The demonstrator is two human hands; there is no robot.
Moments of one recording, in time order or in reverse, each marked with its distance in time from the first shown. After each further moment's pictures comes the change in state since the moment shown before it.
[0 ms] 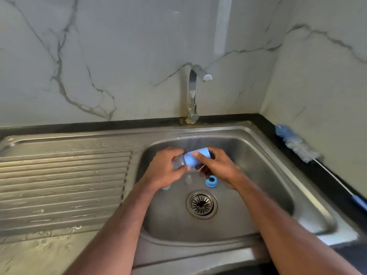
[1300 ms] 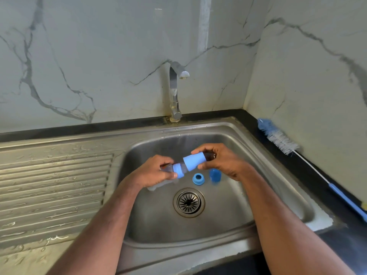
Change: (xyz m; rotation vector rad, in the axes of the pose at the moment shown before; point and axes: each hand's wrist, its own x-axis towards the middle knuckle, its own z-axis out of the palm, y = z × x) left_hand 0.015 -0.007 0.011 -0.073 -0.434 -0.202; right_hand -0.008 0.008 -0.064 -0.119 -0.151 -0.045
